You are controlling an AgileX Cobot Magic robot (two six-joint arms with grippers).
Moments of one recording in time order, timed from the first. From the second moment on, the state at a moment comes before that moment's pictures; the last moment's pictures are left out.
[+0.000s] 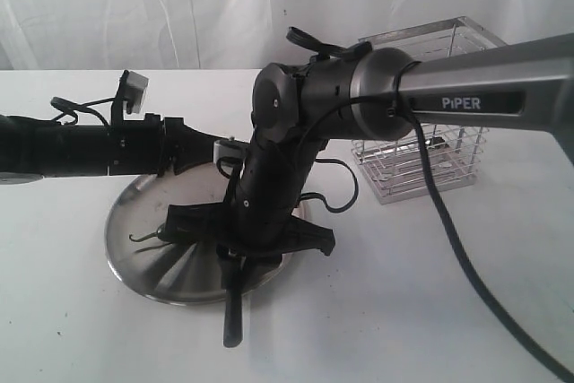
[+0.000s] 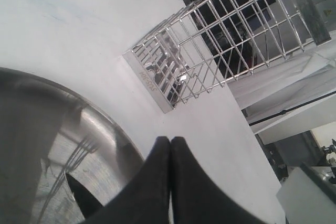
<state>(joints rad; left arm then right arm) -0.03 2.09 -1.11 -1.79 1.14 1.54 0.75 2.02 -1.44 0.36 0.93 0.45</state>
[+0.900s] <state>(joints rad) -0.13 2.09 -1.11 -1.77 0.94 1.56 0.74 2.02 -1.44 0.35 0.96 0.45</state>
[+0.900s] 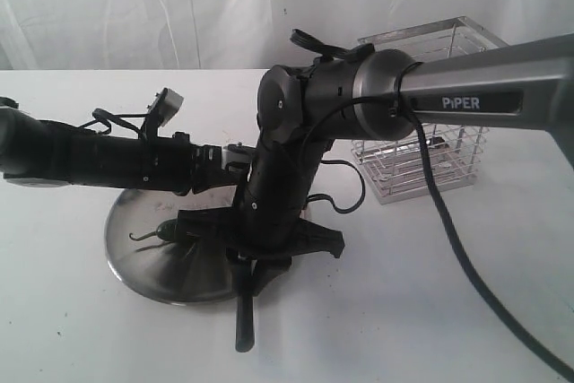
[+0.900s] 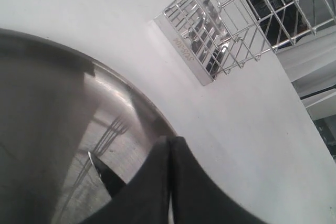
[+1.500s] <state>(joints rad) -0.14 2.09 -1.11 -1.77 0.94 1.57 0.74 2.02 -1.47 0.33 0.94 0.46</state>
